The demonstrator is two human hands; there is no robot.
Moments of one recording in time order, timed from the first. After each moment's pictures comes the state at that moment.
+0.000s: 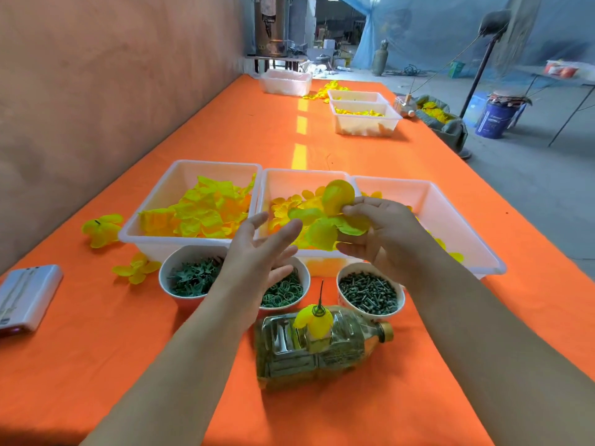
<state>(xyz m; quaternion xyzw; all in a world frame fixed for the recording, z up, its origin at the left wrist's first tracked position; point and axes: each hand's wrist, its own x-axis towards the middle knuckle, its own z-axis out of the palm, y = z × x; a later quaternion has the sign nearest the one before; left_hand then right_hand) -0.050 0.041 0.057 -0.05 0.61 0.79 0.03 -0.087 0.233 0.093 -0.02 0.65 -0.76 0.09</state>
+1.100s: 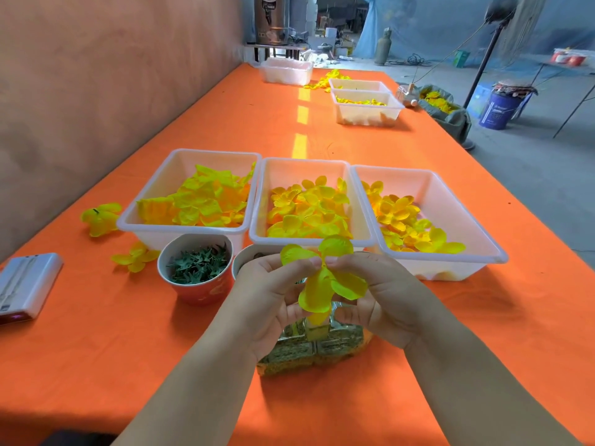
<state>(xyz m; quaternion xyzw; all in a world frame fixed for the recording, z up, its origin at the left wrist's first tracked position) -0.010 0.061 0.048 -0.04 0.54 0.83 0.13 -0.019 0.224 0.062 0.01 0.60 -0.77 0.22</state>
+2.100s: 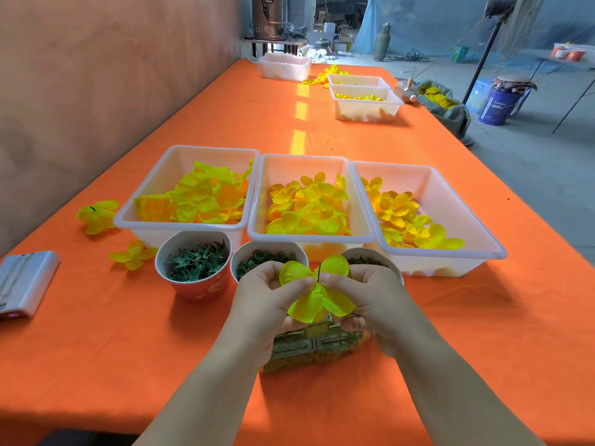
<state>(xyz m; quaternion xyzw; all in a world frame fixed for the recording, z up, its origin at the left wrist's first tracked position) -0.006 0.065 0.020 -0.09 0.62 0.78 0.07 -0.012 0.222 0.036 0.05 0.73 -0.67 0.14</state>
